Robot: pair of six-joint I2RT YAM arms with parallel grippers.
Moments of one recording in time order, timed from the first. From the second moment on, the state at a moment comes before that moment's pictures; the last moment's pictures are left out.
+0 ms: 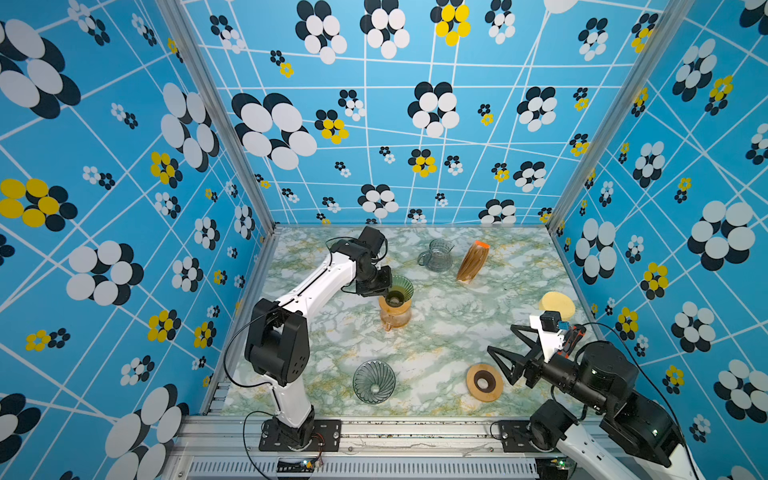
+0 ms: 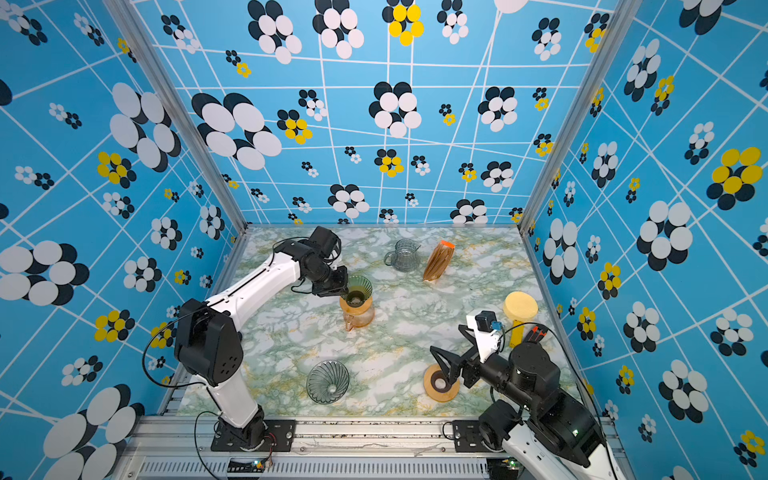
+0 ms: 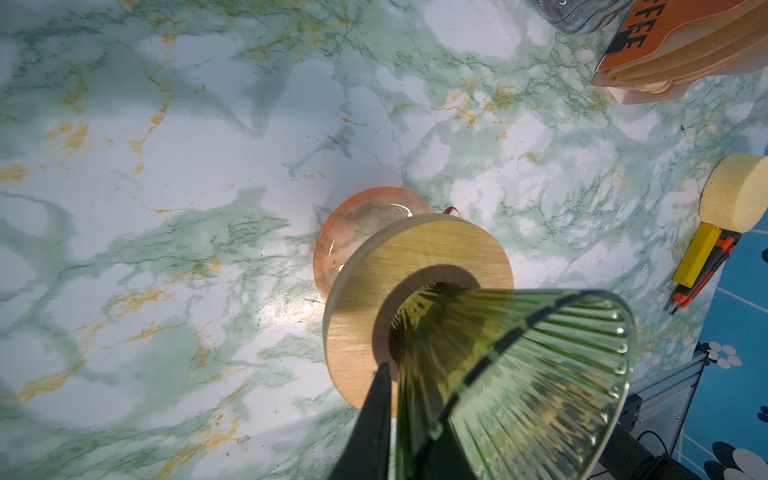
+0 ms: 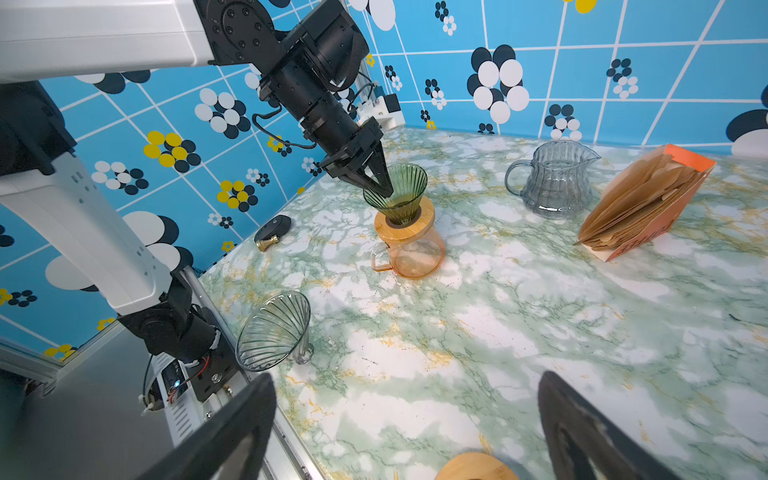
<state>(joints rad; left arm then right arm) -0.44 1.79 1.54 -0.97 0.27 -0.53 0.62 0.27 0.71 -0.73 -0.14 0.21</state>
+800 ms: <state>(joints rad) -0.44 1.77 1.50 -0.93 0.27 -0.54 0.62 0.28 0.71 -0.73 -0.14 0.21</state>
